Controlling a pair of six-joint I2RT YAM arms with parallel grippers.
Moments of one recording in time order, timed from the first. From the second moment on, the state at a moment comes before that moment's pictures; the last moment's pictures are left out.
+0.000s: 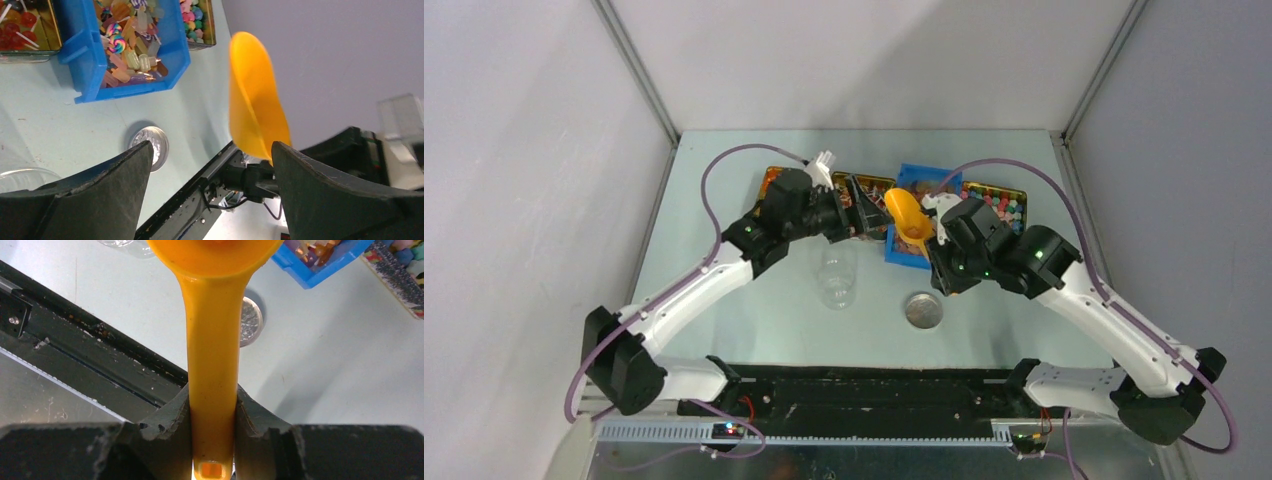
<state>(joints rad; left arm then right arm) -0.67 1.32 1.13 -0.20 0.31 -0.88 0.83 1.12 1.32 -1.14 0.09 0.32</state>
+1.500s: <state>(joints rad) -0.67 1.34 1.06 -0.29 0.19 -0.87 0.82 1.07 1.32 -1.09 0.05 0.32</state>
